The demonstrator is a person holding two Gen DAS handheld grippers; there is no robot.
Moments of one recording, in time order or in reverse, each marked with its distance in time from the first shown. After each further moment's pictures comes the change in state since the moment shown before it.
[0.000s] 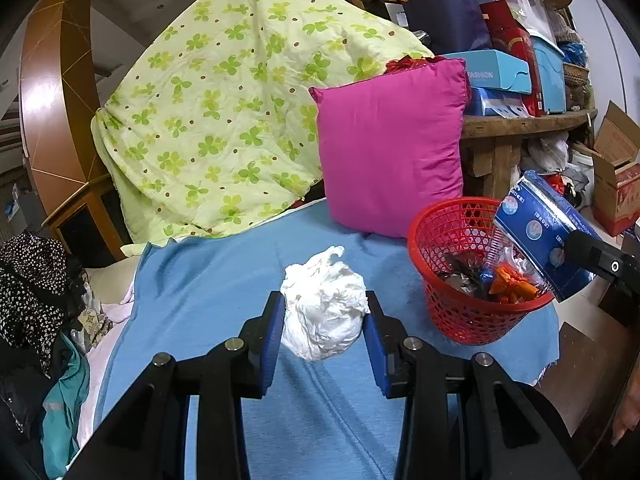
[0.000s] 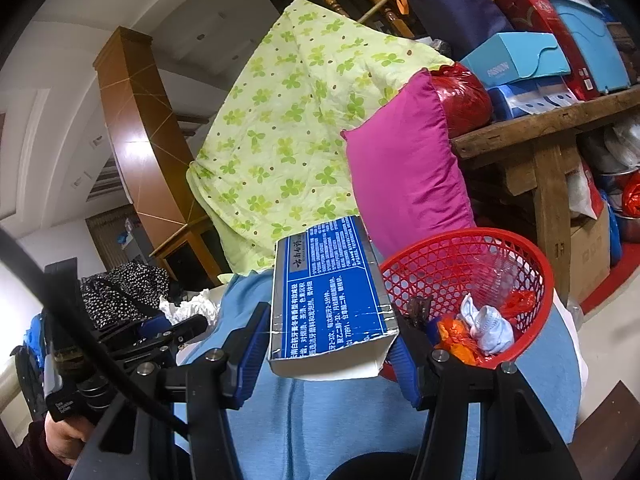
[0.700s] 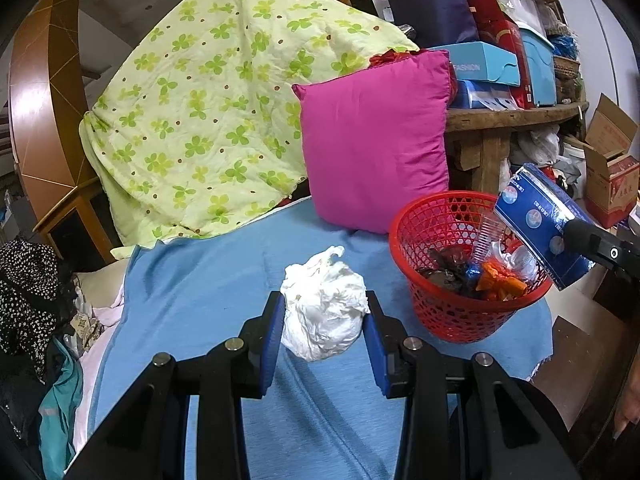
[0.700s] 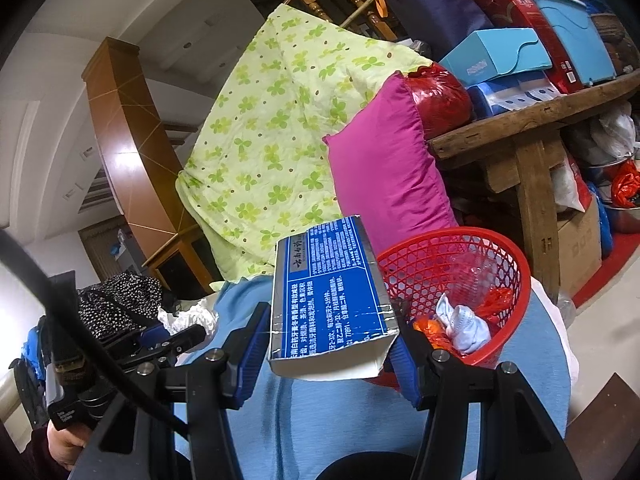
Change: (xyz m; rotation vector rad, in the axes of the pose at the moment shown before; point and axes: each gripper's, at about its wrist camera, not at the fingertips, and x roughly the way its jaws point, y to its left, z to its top) left arm 0.006 -0.016 0.001 0.023 0.011 -0.032; right arm -0.015 -0.011 -0.004 0.033 -0.022 -0.036
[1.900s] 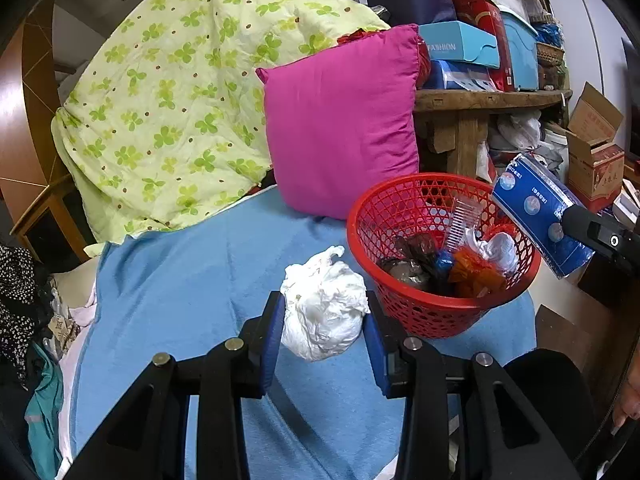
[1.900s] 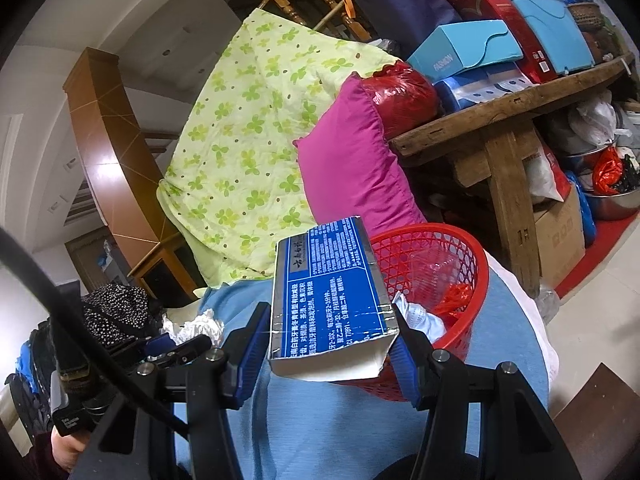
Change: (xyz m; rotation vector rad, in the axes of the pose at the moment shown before) left arm 0.027 -0.033 0.002 0.024 0.055 -0.082; right arm -0.008 -0.033 0.001 0.046 -0.006 -0.061
